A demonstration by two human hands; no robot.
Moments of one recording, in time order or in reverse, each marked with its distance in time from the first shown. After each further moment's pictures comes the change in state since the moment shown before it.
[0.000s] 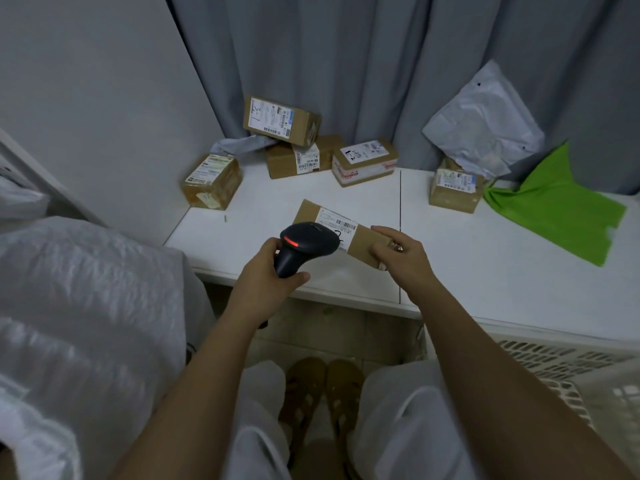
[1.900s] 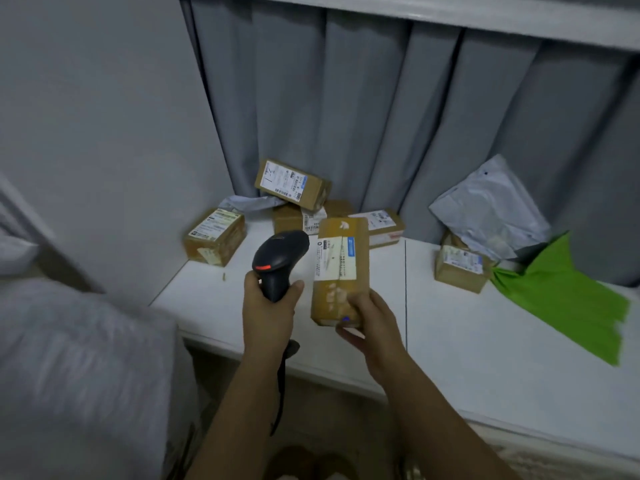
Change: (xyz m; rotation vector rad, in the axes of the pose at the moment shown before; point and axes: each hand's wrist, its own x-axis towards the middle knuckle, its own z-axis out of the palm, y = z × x) left_hand 0.068 0.024 0.000 -0.584 0.408 -0.123; right_hand 0.028 -0.034 0.067 0.441 -0.073 0.262
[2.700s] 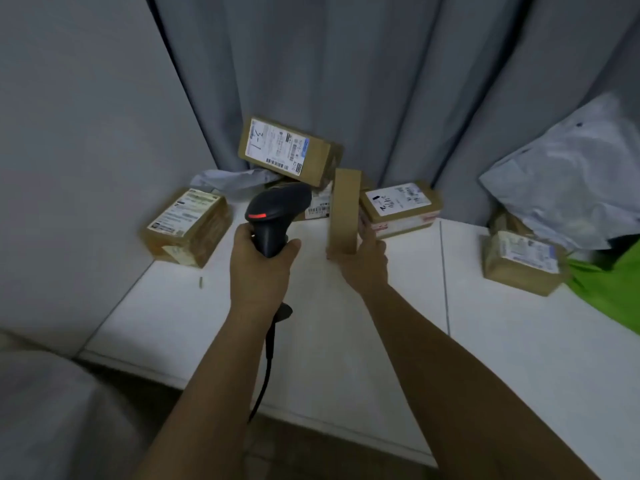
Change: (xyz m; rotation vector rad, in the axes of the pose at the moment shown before) left_hand 0.150 -0.043 0.052 0.179 0.029 0.001; right_hand 0.236 0.011 0.039 -0.822 0.184 -0.137
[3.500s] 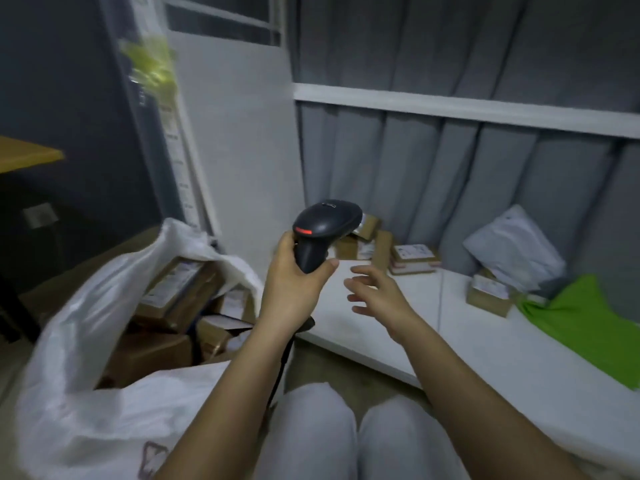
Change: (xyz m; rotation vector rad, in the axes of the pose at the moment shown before) left_hand -0.313 0.172 -0.229 -0.022 -0.005 0.305; right_hand -0.396 -0.100 -0.130 0.385 -0.386 -0.265
